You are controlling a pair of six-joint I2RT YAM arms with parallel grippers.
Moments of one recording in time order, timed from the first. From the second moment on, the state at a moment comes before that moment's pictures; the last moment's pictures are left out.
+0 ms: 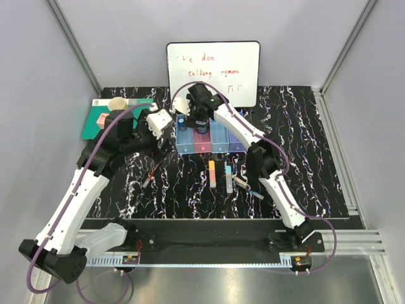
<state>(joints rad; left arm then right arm) -0.39 1.02 1.21 -0.72 0.33 0.42 0.65 2.56 2.53 -0.85 -0.03 -0.90</state>
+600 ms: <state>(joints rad) -0.39 0.97 1.22 -0.78 0.33 0.48 0.64 2.04 2.03 -0.93 -0.04 -0.70</state>
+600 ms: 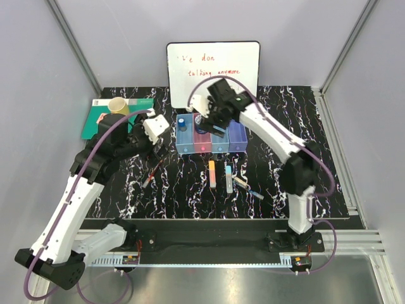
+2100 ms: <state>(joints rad) -0.45 1.05 1.22 -0.82 0.28 0.55 0.60 1.59 0.98 -0.57 -0.25 -0.49</state>
